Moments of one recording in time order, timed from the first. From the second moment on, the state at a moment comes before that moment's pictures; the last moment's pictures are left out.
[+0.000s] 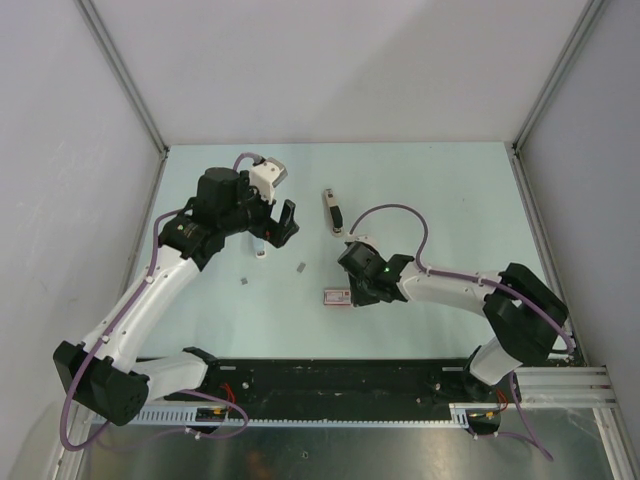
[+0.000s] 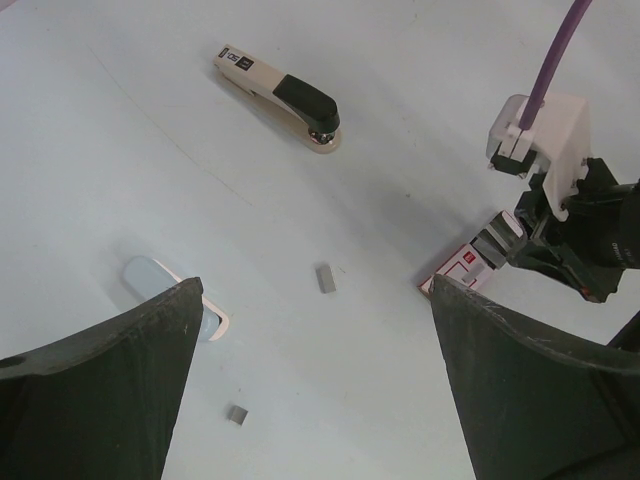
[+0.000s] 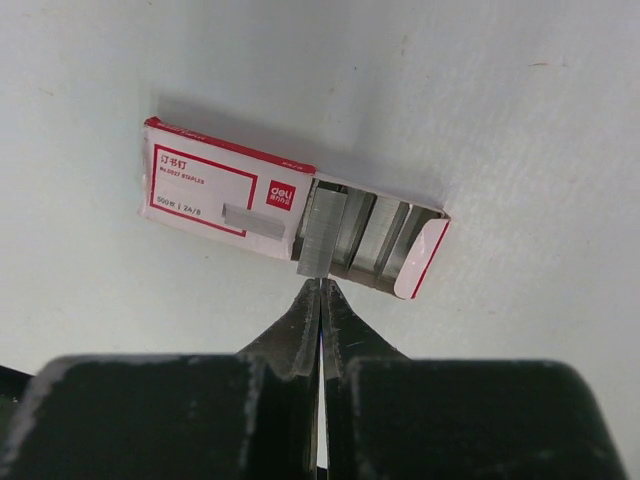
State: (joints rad) left arm -0.43 1.16 1.17 -0.54 0.27 0.12; right arm 0.93 1.58 0.93 -0.44 0.17 0.65
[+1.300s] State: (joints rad) left arm -0.44 1.16 1.17 -0.55 0.27 0.13; right arm 0.88 1.60 0.90 -0.39 0.04 0.59
